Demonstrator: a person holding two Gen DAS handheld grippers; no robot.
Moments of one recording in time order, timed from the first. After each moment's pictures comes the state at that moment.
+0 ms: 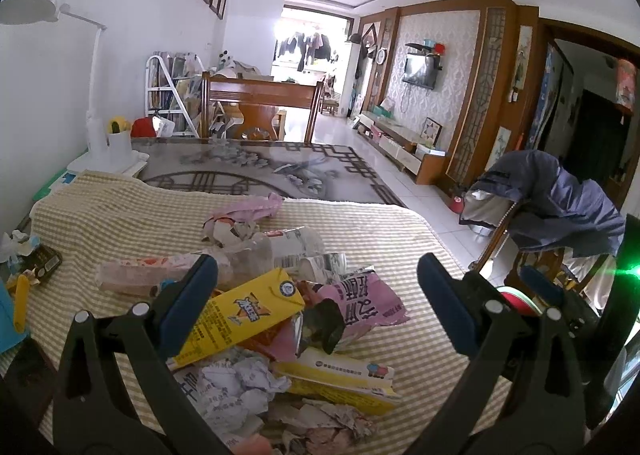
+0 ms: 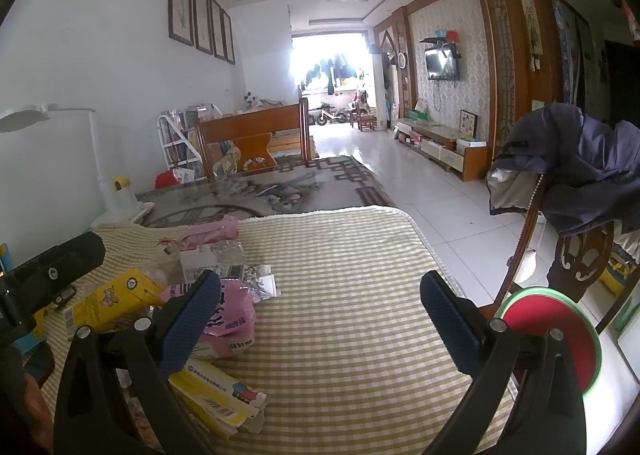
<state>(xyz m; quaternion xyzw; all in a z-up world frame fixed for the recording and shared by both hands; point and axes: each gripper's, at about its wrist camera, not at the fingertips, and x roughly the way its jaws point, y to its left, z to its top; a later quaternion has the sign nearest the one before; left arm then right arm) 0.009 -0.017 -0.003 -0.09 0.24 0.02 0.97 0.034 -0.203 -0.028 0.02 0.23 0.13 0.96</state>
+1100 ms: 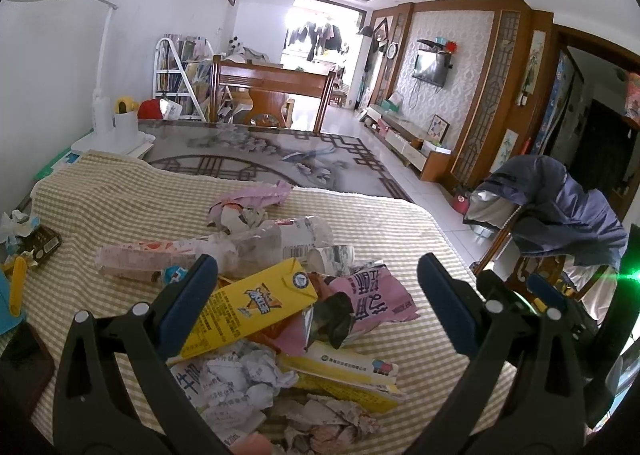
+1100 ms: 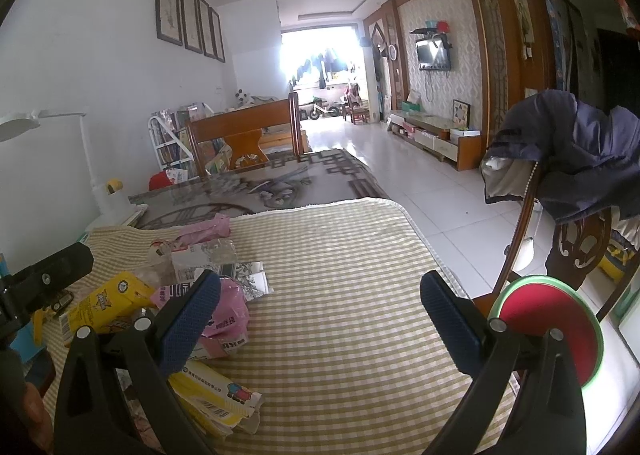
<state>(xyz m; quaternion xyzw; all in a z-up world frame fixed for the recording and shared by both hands) 0.010 -0.002 -0.010 -0.12 0.25 0.03 0.96 0.039 -0.211 -0.033 0.03 0.24 0.12 0.96</state>
